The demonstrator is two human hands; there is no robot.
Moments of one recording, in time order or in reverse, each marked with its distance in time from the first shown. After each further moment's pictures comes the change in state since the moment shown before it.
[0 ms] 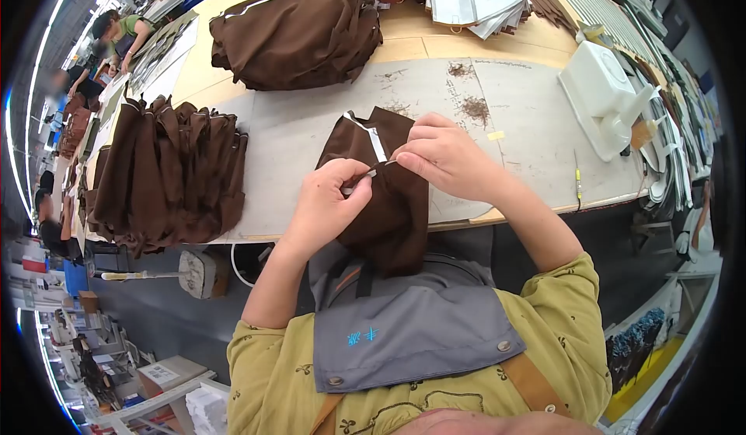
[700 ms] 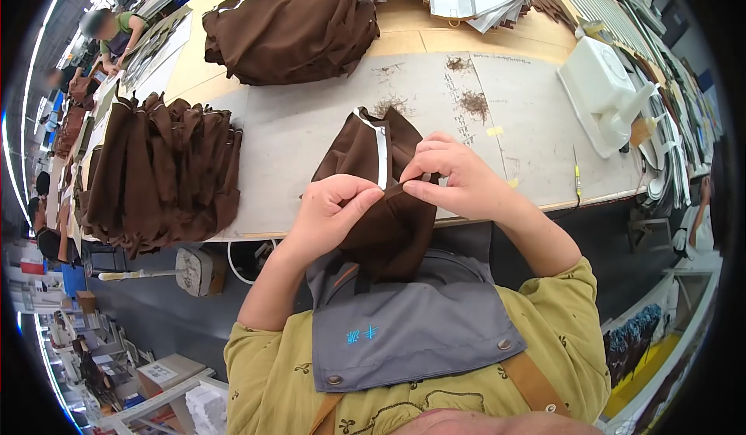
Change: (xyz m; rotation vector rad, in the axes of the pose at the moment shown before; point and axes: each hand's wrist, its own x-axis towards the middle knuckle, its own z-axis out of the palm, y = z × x) left_hand -0.013 -0.002 -0.001 -0.174 -0.107 0.009; right_hand -0.017 -0.028 -0.007 0.357 -0.008 0.192
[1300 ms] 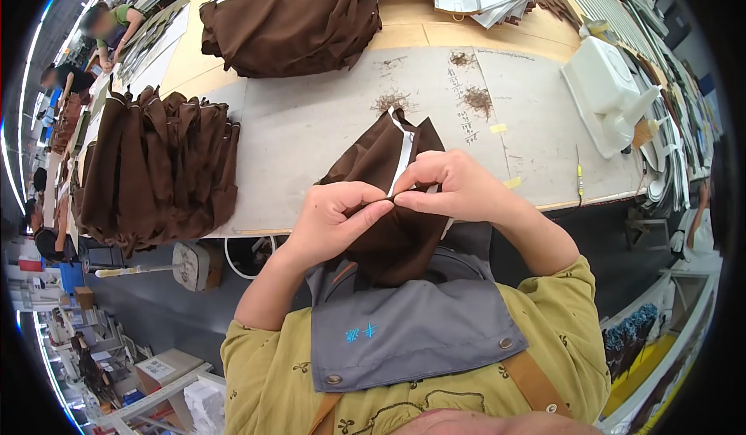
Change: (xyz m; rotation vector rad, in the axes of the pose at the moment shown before) left_hand -0.005 0.004 -0.003 -0.057 -0.113 -0.013; right_hand 0.004 -0.005 0.008 0.236 -0.148 0.220
